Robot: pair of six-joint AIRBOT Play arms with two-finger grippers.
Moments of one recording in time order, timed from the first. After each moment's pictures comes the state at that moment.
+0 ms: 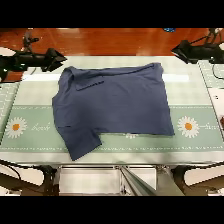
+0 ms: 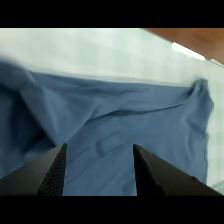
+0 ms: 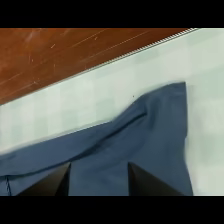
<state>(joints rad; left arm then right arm) 0.21 -1.72 1.56 0.66 -1.03 -1.29 -0.24 -1.70 1.65 -0.81 0.91 1.39</state>
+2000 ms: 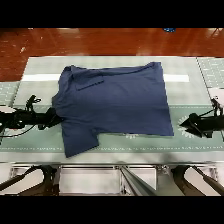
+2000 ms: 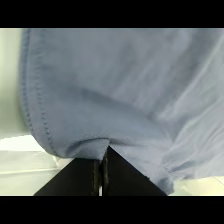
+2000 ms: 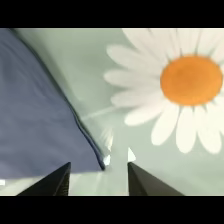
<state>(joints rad) 0.36 -1.24 0.57 0.79 -1.05 -1.24 -0.59 -1.07 0.62 -1.15 1.29 1.41</state>
